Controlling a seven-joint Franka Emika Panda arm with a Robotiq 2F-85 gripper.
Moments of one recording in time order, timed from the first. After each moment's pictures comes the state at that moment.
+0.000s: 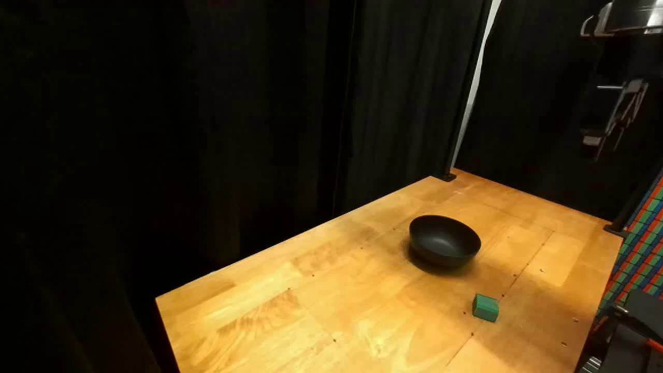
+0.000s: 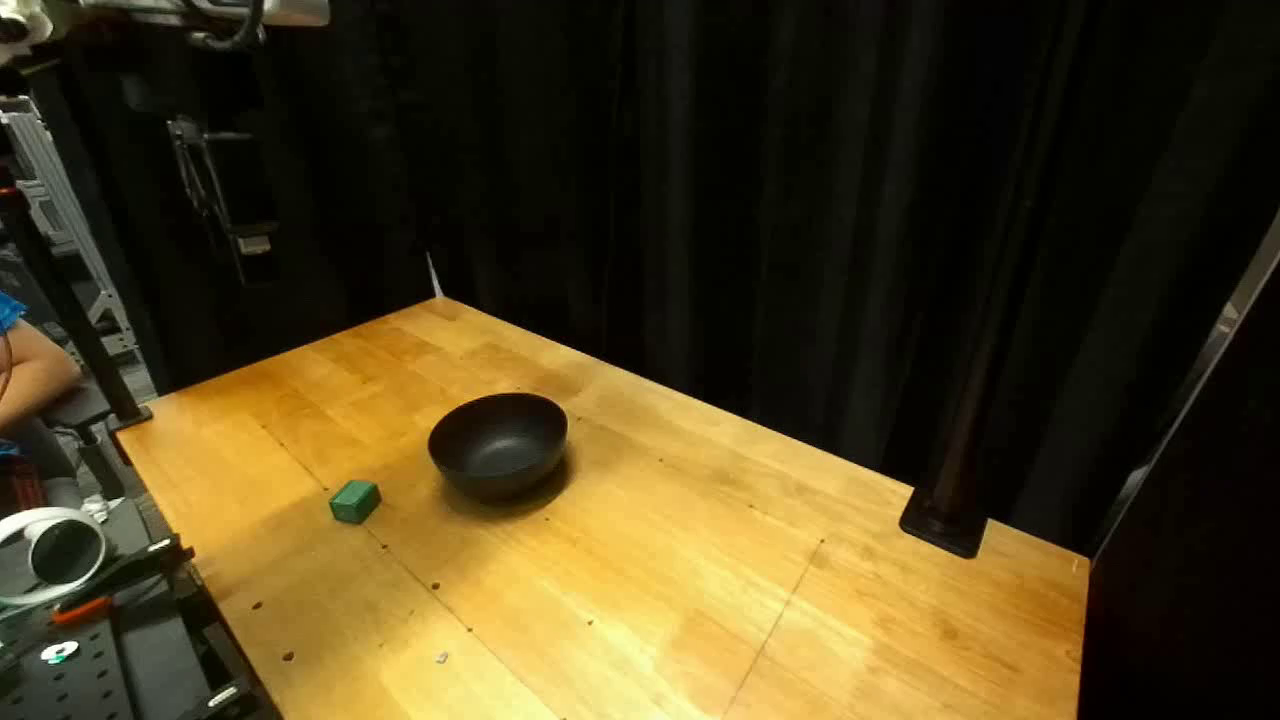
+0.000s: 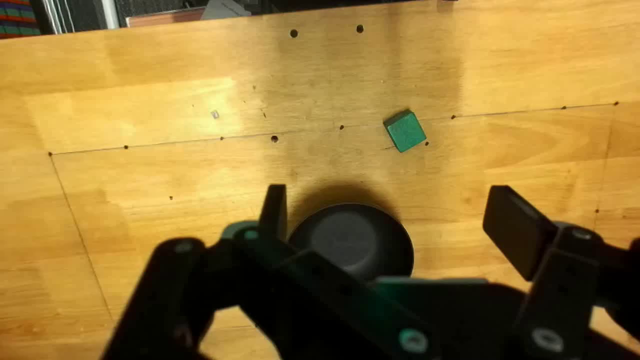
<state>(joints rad) 0.02 -0.57 -0.02 -2.55 -0.03 1.90 0.03</state>
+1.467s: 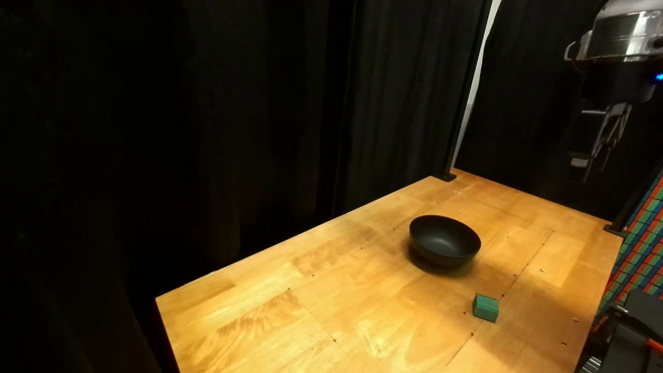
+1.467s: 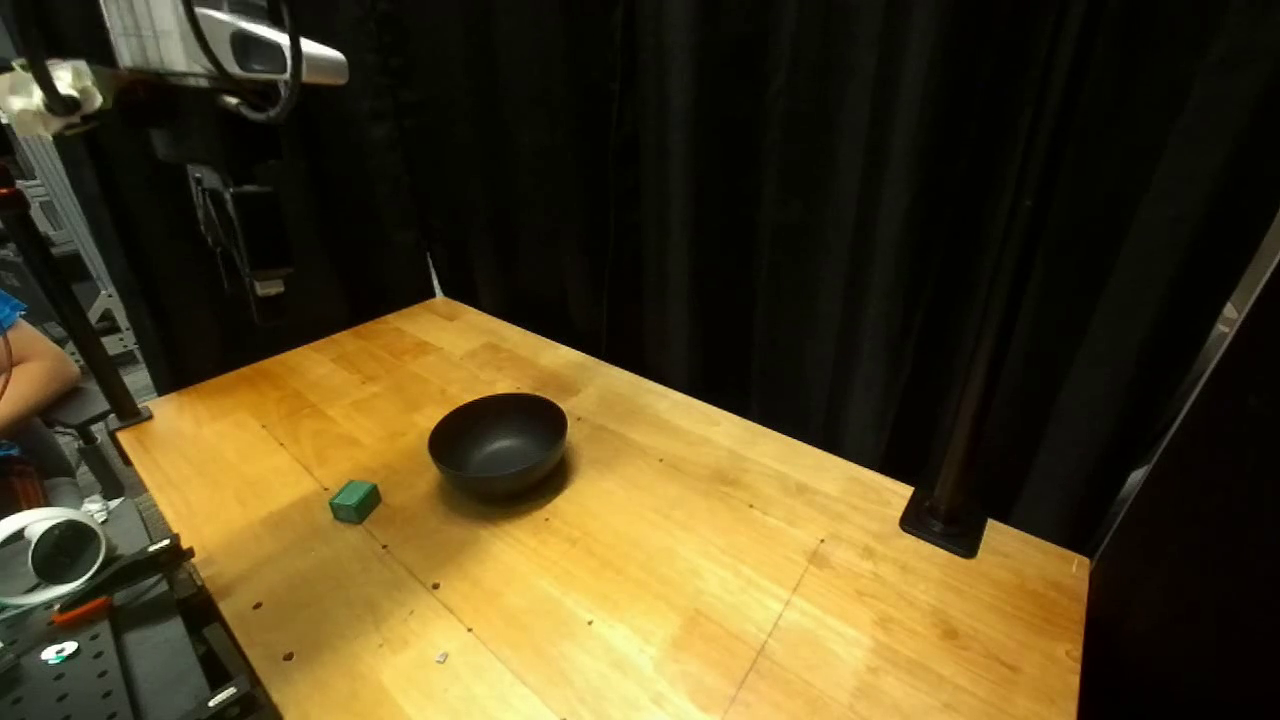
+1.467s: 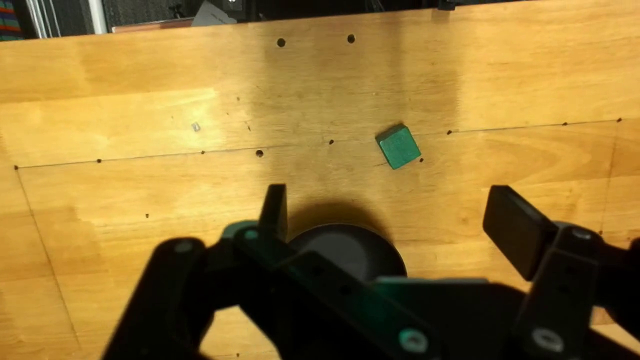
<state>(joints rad) 0.04 -0.51 -0.01 -2.58 -0.01 1.96 0.03</state>
